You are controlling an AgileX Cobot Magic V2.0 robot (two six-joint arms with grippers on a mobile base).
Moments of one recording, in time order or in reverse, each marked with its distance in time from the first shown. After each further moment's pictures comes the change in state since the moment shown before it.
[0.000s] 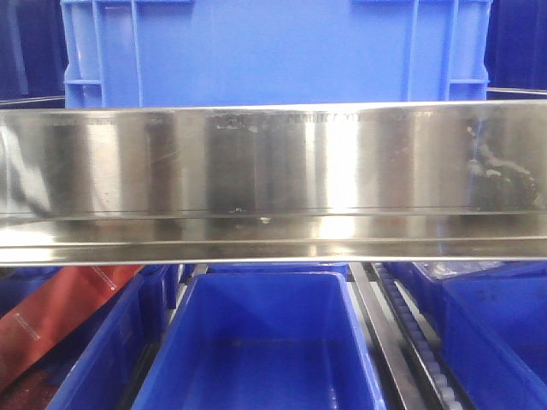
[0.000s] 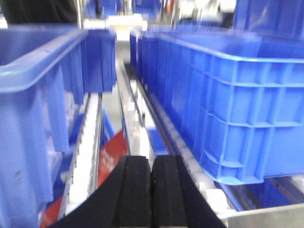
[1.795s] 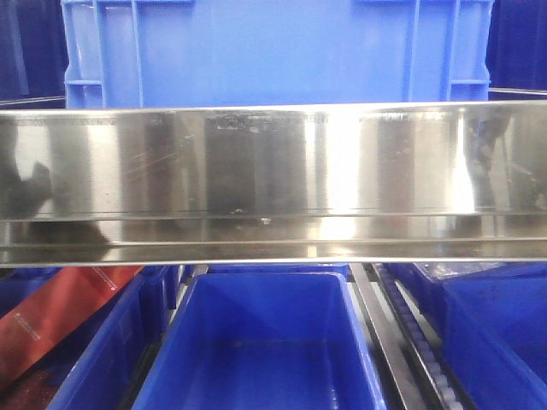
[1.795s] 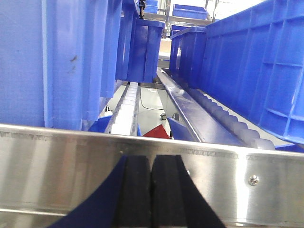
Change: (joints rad) left arm 0.197 -0.220 0.482 -0.147 -0.326 0.075; right arm 0.000 -0.010 0.004 -0.002 -0.041 -0.002
